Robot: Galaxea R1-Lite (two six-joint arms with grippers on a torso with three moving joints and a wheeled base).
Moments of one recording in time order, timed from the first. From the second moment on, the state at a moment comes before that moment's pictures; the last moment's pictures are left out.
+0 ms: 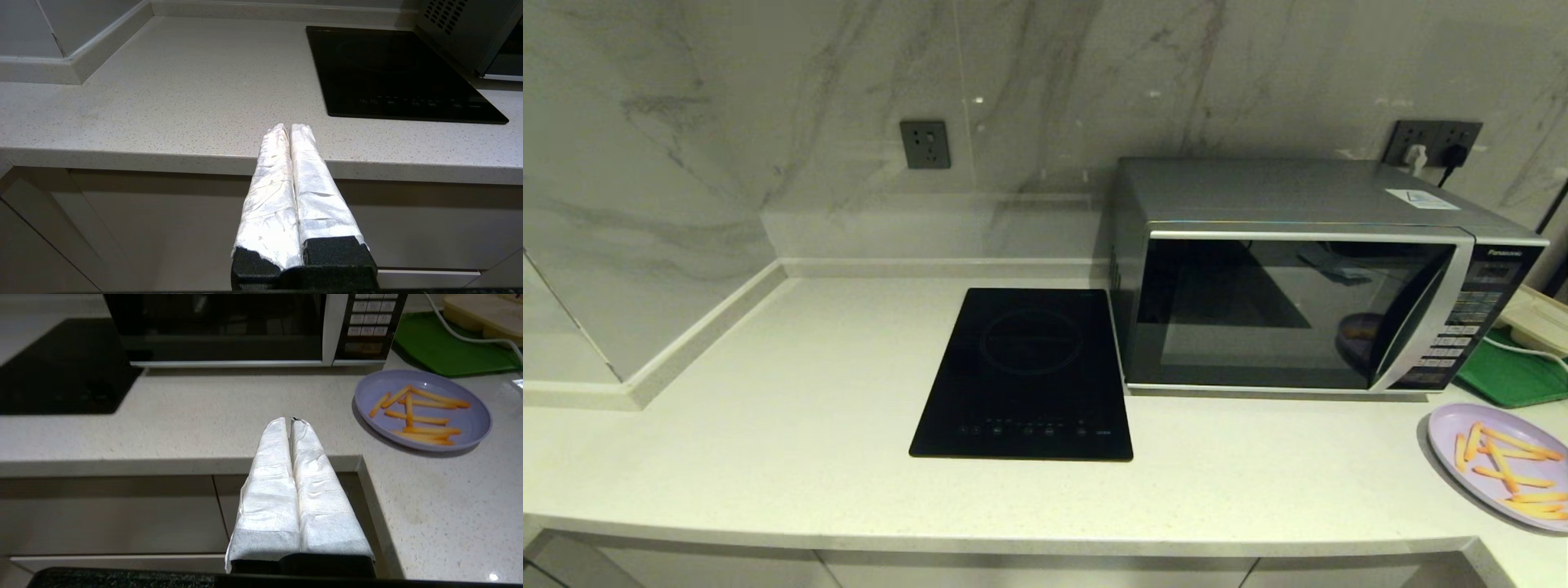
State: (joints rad) left arm 0.00 0.00 0.00 -0.01 0.01 -0.05; right arm 0.00 0.07 -0.14 0.07 -0.05 0.07
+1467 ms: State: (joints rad) left arm 0.00 0.00 0.00 -0.01 0.01 -0.05; right arm 0.28 1.81 -0.86 -0.49 -1.17 0.00
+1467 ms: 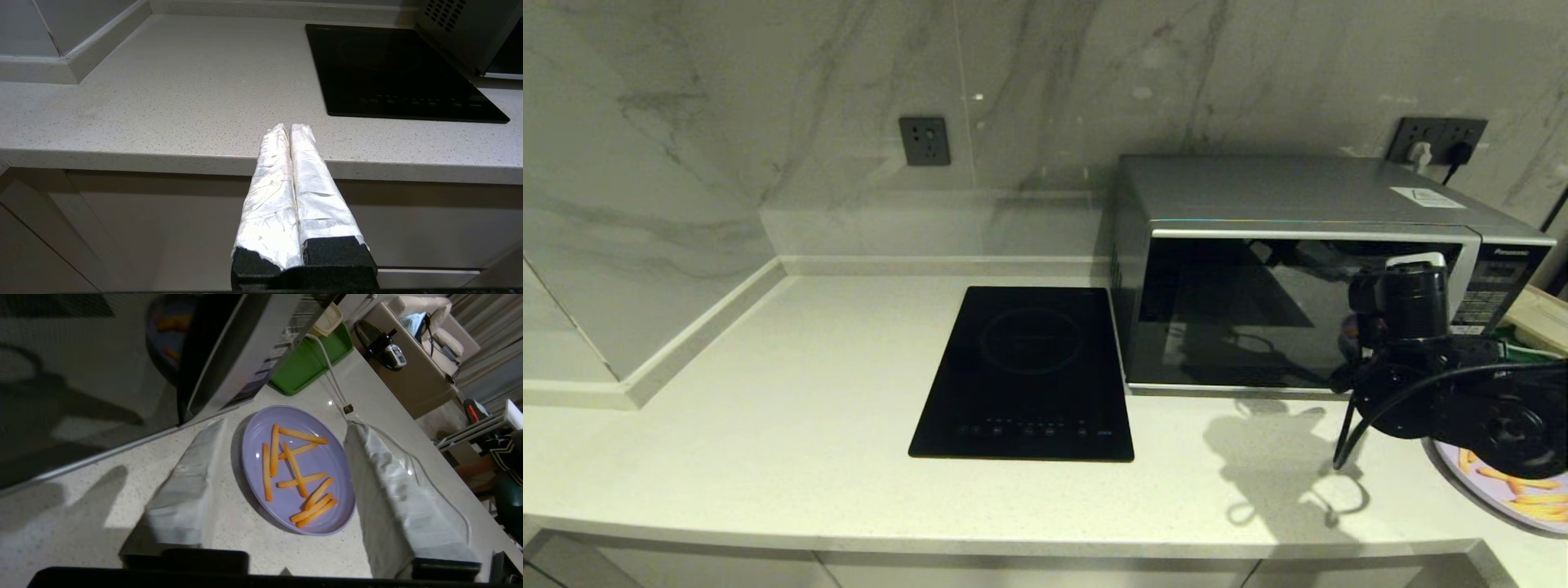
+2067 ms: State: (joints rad) left arm 0.00 0.00 0.00 -0.01 0.01 -0.05; right arm 0.16 1.91 -0.96 -0.49 -1.19 0.00
